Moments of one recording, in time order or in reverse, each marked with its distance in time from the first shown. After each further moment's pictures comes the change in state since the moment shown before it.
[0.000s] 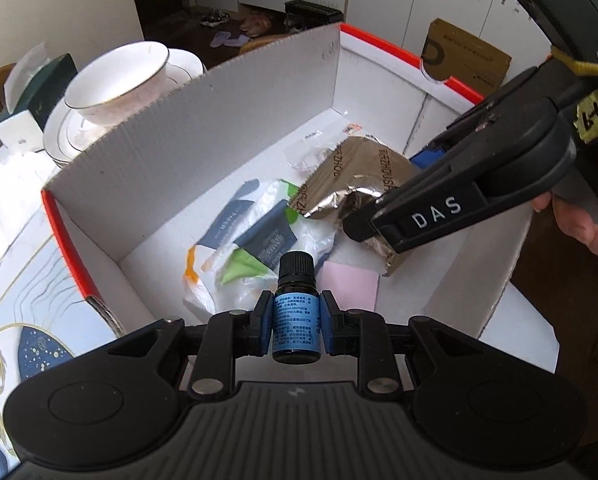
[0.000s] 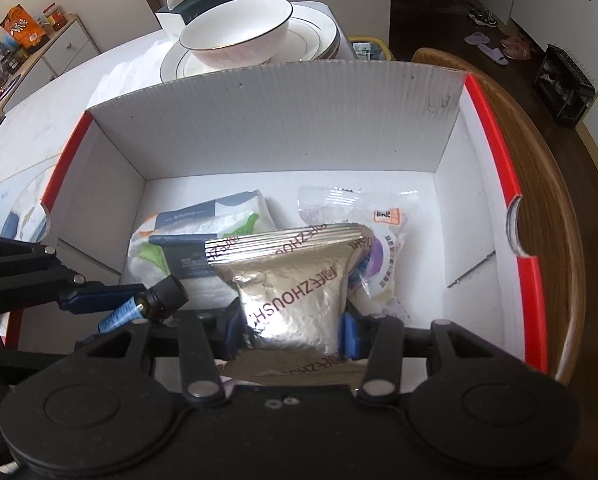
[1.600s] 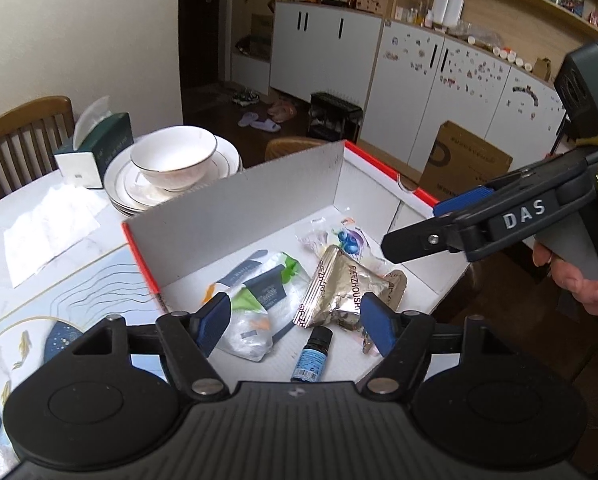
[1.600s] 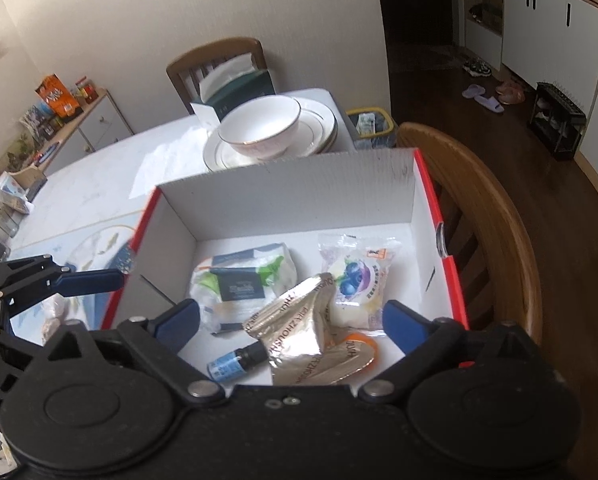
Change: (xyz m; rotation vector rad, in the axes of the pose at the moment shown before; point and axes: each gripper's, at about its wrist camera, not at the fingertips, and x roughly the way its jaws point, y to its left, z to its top) left arm -0.093 -0.004 -0.030 -0.139 -0.308 0.020; right arm -0.099 -0.006 -0.035 0.045 -0.250 0.083
